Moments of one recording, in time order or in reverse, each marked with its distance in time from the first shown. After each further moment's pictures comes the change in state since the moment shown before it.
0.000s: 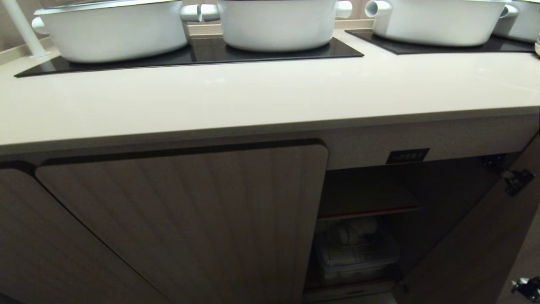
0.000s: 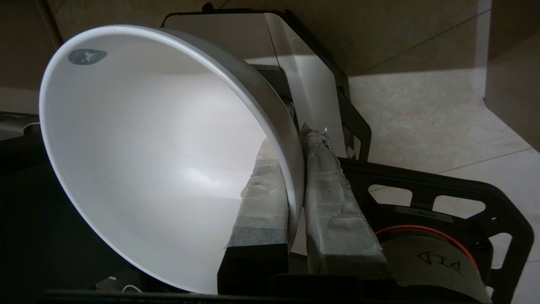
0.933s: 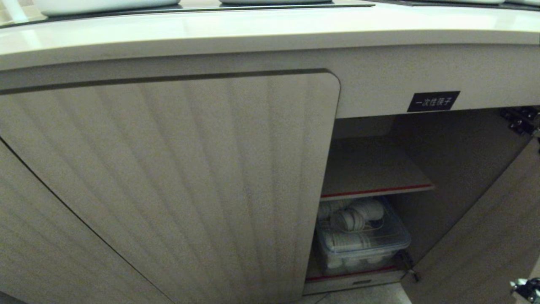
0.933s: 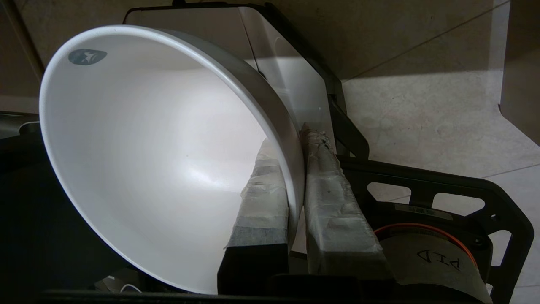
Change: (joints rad) left arm 0.000 0.000 0.000 0.000 0.000 0.000; right arm 0.001 0.006 0.005 0.000 0.000 0.002
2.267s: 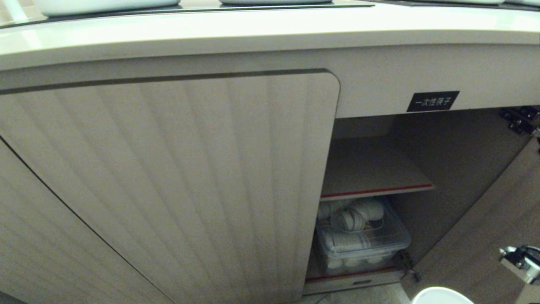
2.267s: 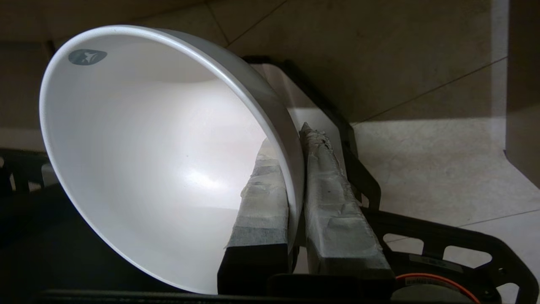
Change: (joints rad) left arm 0.000 0.000 0.000 0.000 0.000 0.000; right arm -0.020 0.076 -0.094 -0.087 -0.013 0.001
